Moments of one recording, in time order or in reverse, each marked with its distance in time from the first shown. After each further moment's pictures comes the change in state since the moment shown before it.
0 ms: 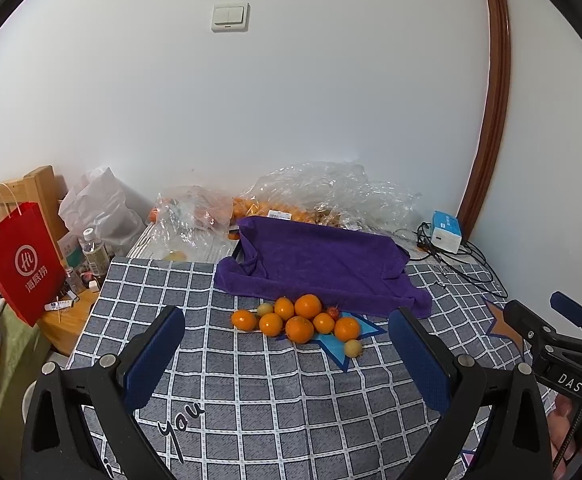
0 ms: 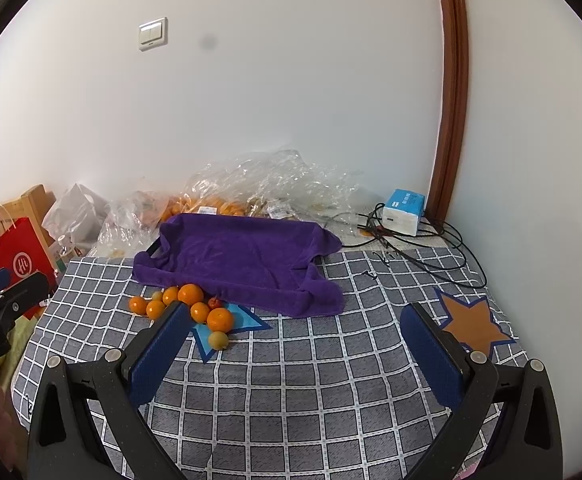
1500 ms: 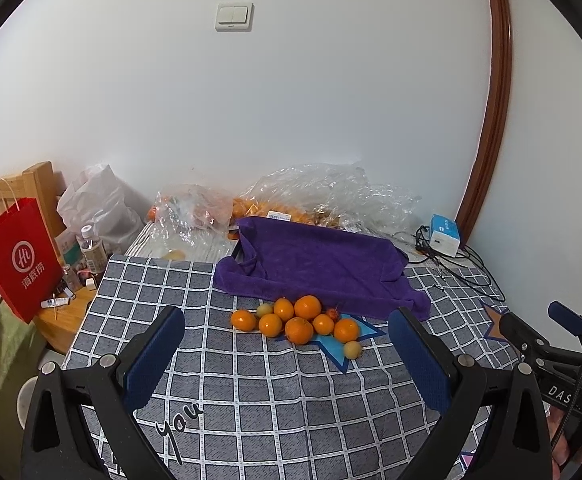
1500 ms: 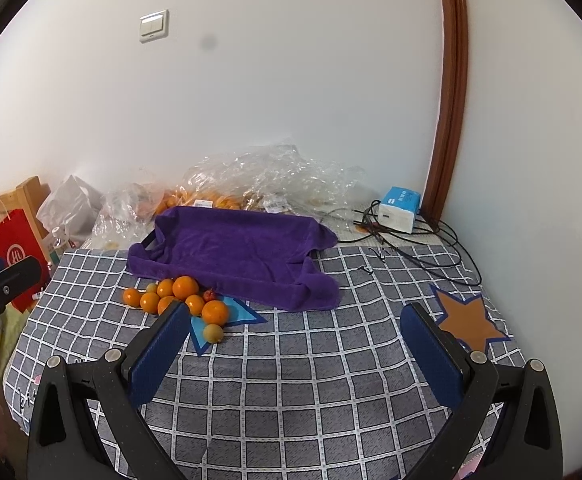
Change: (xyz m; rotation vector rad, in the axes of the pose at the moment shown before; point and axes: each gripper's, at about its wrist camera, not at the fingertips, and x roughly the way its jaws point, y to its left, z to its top) left arm 0.000 0.003 -0.004 -0.014 -0.009 -0.014; right arm 0.002 0.003 -0.004 -0.017 0.011 -0.032
